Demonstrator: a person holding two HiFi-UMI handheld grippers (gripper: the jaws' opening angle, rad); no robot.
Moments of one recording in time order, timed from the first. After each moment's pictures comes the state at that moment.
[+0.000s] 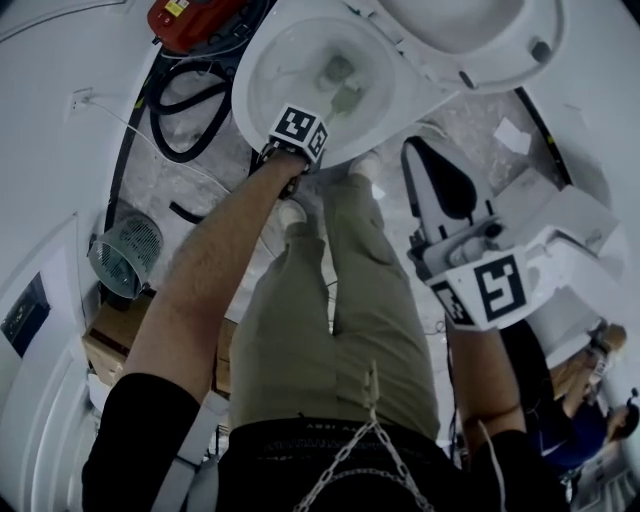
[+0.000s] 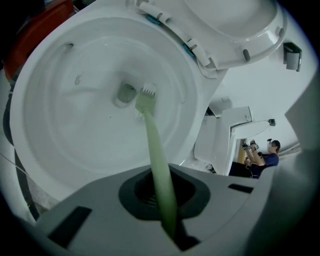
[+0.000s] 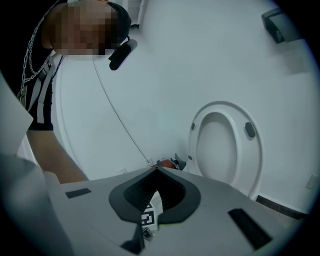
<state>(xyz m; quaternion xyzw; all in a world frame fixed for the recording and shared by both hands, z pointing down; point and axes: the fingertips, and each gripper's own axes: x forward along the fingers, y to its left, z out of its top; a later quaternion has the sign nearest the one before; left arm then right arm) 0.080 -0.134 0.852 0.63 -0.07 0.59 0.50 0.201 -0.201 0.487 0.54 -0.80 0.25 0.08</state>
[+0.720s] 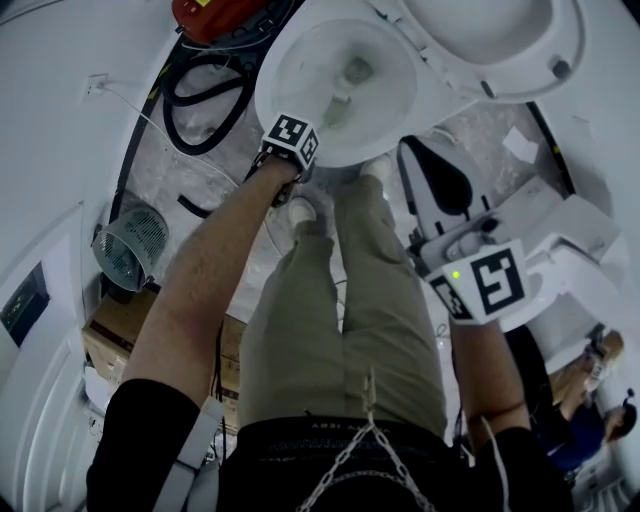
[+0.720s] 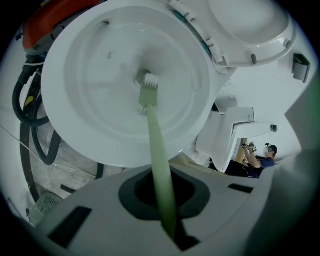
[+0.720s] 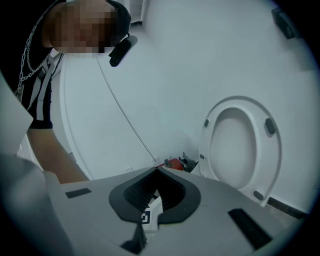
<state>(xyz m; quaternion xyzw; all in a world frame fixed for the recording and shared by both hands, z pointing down) 0.000 -0.115 0.843 0.58 -0.07 0.61 0.54 0.151 -0.211 0.483 0.51 -0.82 0.25 0.09</state>
